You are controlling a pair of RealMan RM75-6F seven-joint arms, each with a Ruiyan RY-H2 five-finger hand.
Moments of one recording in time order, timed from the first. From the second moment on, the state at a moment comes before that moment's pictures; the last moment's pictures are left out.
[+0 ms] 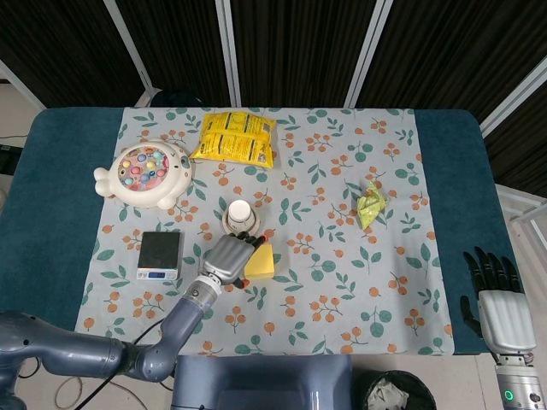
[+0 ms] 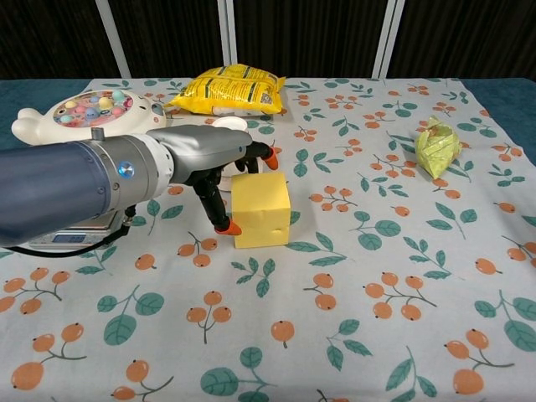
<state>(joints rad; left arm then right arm) -1.00 -1.68 -0.17 -1.70 0.62 1.06 0.79 0.04 -1.16 0.06 -1.71 -1.49 1.52 -0.26</state>
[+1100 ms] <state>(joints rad) -0.81 -1.35 -0.03 -1.89 1.12 1.18 0.50 0.04 -1.17 0.05 -1.72 -1.48 1.51 -0.29</state>
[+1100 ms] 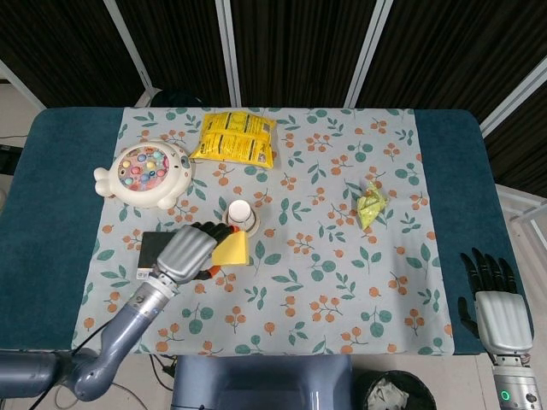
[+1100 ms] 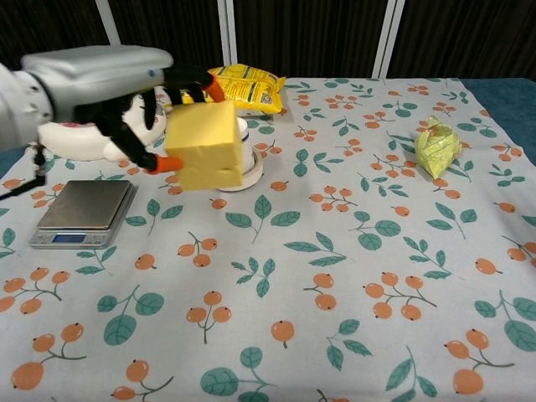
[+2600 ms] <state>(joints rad) -0.63 -1.27 0.08 -1.30 1.53 1.02 -0.26 0.04 -1.18 0.06 -1.72 -1.48 1.50 -0.30</state>
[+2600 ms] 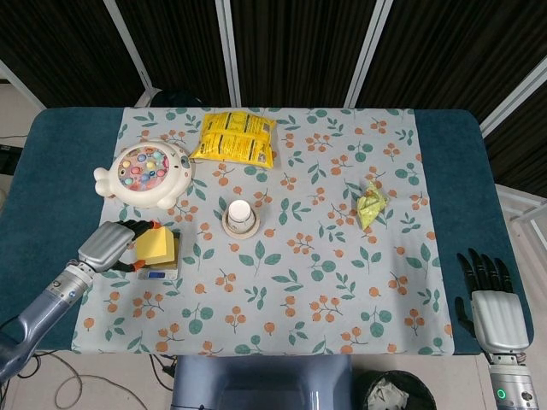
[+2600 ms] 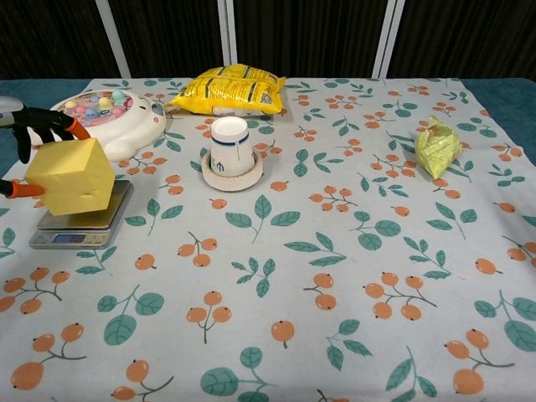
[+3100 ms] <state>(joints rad) -0.63 -1.26 0.07 -1.31 1.52 0.99 -0.24 0.04 -1.18 0.06 -1.72 -1.48 1.51 -0.29</state>
